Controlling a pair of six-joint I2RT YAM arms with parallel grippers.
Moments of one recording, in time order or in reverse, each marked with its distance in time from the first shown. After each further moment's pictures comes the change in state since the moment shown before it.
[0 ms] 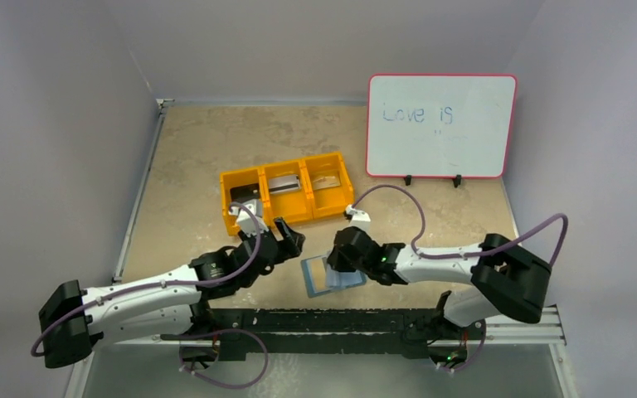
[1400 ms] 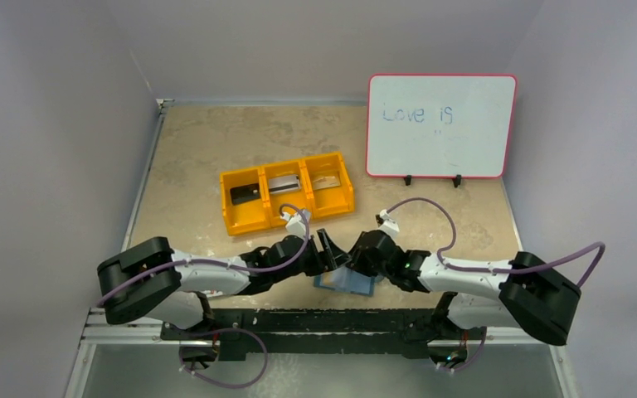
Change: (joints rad) left arm -0.029 0.530 -0.040 0.712 0.492 -0.105; right arm -0.122 -0.228 -0.220 0.031 -0.058 0.258
